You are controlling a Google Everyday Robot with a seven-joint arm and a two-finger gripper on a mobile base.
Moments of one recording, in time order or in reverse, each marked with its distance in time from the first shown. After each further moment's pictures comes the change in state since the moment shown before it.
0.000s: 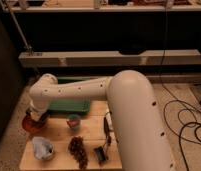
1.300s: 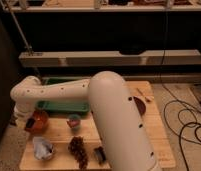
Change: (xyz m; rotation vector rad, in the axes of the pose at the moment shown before) arm 0.021 -0.058 0.026 0.132 -0.060 -0.156
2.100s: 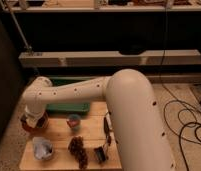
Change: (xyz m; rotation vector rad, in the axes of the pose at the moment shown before) arm -0.040 0.016 -0.033 -0.105 0.003 0.075
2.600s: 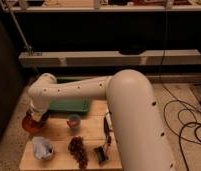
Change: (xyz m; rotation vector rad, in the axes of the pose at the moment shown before) arm -0.003 0.036 0.004 -0.027 0.022 0.063
